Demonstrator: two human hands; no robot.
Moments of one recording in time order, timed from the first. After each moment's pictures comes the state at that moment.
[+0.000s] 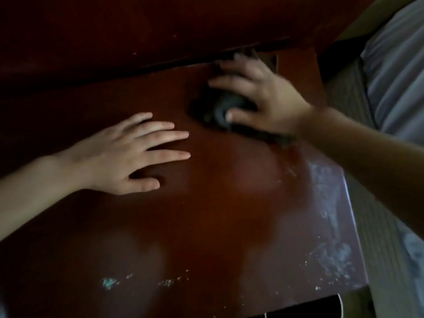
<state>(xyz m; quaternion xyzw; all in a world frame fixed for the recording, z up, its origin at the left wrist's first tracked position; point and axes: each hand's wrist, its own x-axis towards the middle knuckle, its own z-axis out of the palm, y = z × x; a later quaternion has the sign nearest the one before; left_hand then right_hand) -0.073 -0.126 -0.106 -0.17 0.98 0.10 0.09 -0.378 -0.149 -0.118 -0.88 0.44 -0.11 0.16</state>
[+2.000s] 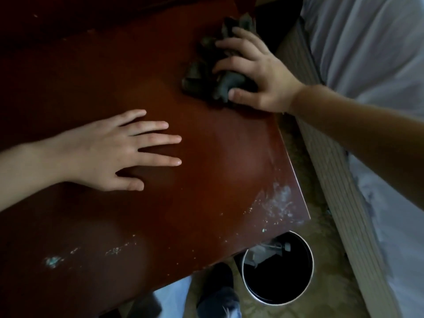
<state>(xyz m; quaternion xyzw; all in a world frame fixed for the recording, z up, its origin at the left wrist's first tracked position) -0.153 -0.073 -0.106 -0.13 0.97 0.14 0.15 -0.477 -0.069 -0.127 -0.86 0.48 -0.12 0.16</state>
